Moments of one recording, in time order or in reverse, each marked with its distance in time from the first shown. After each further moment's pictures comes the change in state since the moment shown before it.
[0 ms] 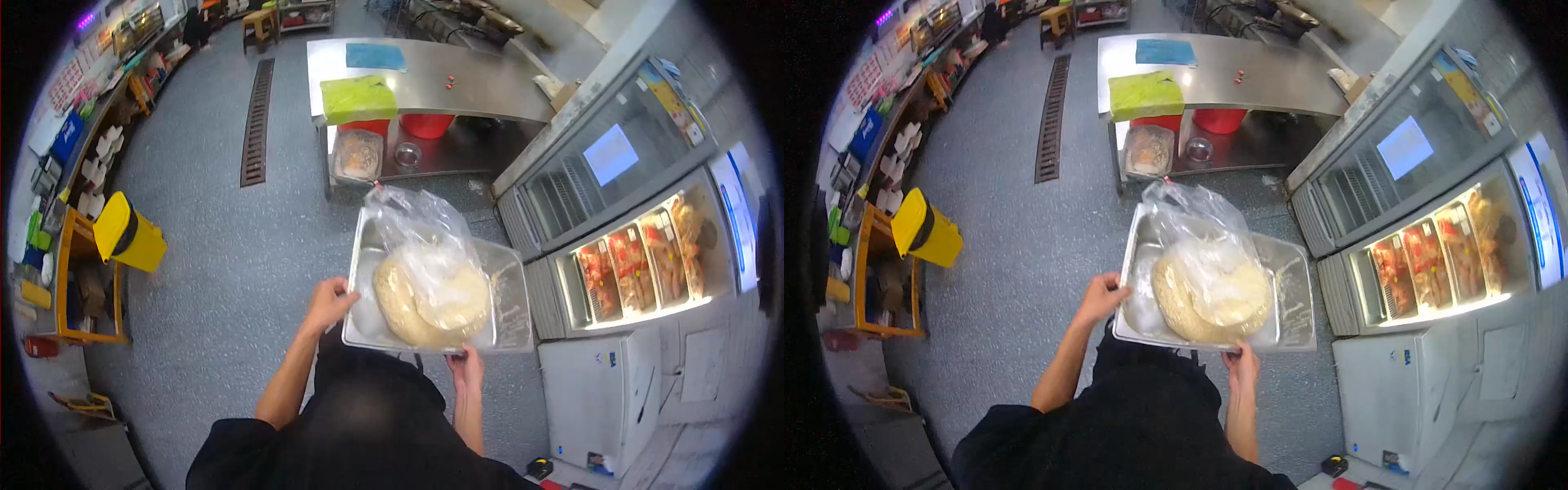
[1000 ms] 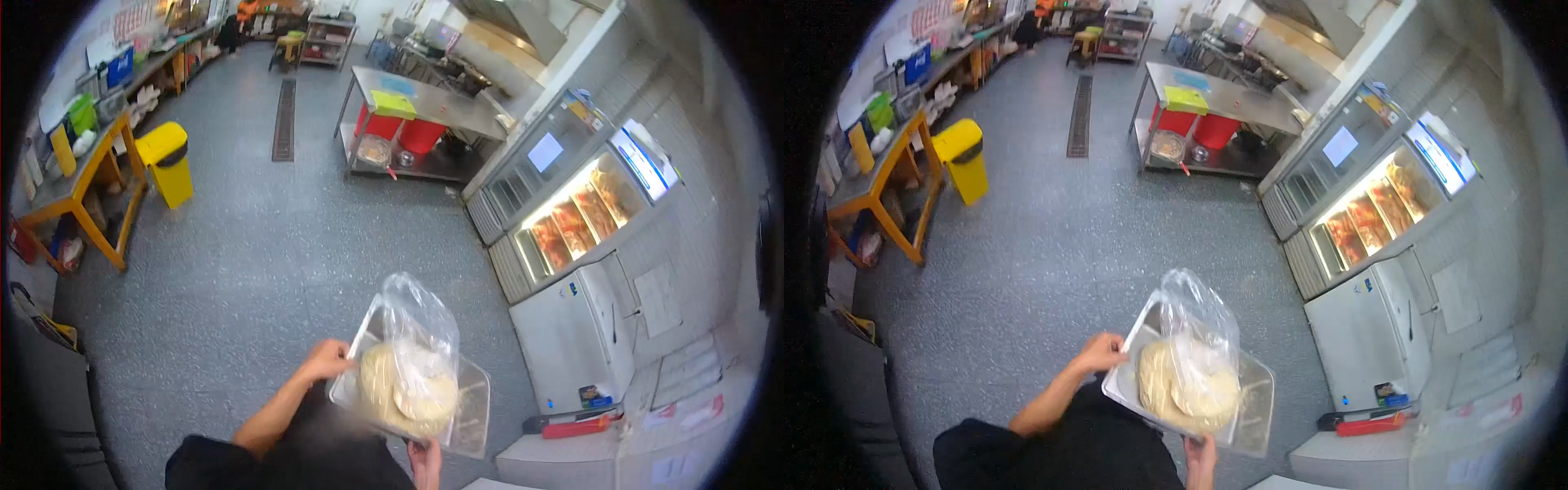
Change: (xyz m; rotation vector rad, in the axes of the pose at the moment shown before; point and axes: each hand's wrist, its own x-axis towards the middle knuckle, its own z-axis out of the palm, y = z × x) left_hand -0.779 -0.165 -0.143 0.273 -0.266 0.018; right_hand -0.685 0.459 -0.423 0.292 0.185 0.051
